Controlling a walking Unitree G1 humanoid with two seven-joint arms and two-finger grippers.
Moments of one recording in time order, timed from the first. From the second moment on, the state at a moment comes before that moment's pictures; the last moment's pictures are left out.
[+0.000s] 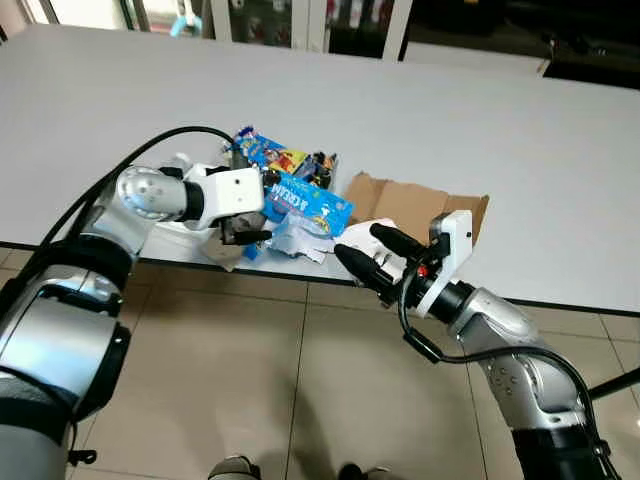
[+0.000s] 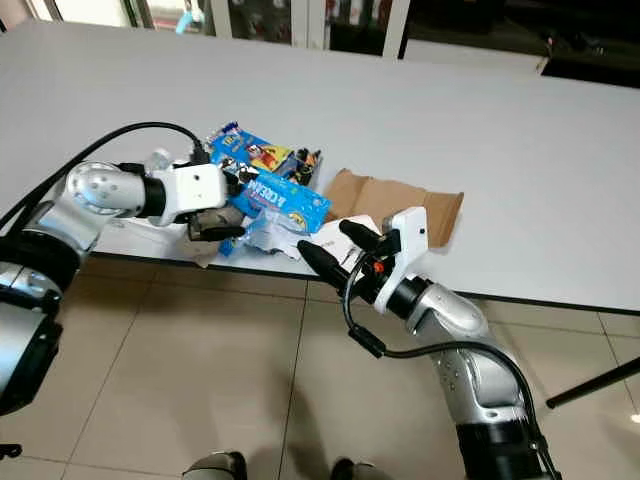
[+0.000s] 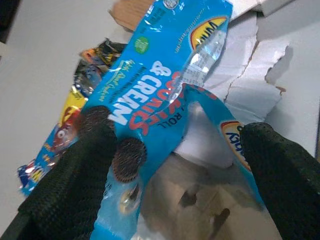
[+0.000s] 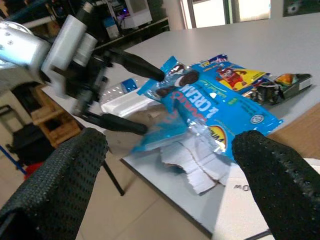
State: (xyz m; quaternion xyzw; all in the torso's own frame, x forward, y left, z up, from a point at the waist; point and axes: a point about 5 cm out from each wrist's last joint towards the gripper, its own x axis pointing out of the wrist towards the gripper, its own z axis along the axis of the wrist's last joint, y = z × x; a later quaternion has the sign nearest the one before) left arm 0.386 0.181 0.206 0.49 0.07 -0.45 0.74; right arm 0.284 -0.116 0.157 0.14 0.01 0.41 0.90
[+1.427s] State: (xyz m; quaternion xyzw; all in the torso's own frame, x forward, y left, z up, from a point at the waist) left arm 0.400 0.165 0.199 0.66 -0.02 -0.31 0.69; right arm 0.264 -0.108 0.155 0.16 0.03 0.40 0.90
